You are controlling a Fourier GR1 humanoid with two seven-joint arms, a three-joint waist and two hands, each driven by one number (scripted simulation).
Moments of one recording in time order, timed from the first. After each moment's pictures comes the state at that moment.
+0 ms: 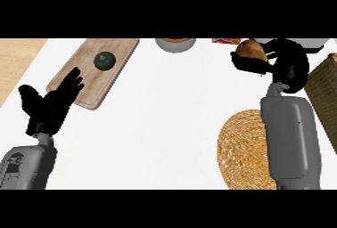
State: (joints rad) left arm -0.27 0.24 0.11 -1.40 0.05 -0.09 0.23; right arm -0.69 -0.01 -0.33 -1.30 1.08 -0.18 0.64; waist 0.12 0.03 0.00
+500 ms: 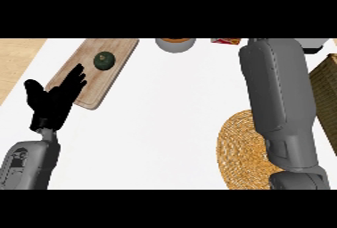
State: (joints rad) left arm -0.30 0.23 0.10 -1.39 0.04 -0.08 0.25; right arm -1.12 -0.03 -0.35 -1.04 1.45 -0.40 1.01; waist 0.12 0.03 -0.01
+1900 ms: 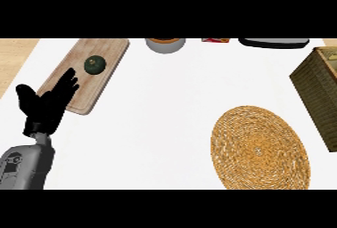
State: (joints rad) left arm -0.27 0.25 0.14 -1.37 0.04 -0.08 0.22; right arm -1.49 -0.44 -0.56 -0.48 1.87 -0.42 1.13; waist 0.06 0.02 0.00
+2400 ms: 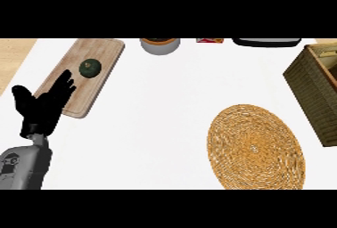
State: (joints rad) left arm -0.26 0.25 0.16 -1.35 0.05 -0.07 0.22; right arm -1.39 -0.47 -0.63 -0.46 1.84 -0.50 1.08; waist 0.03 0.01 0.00
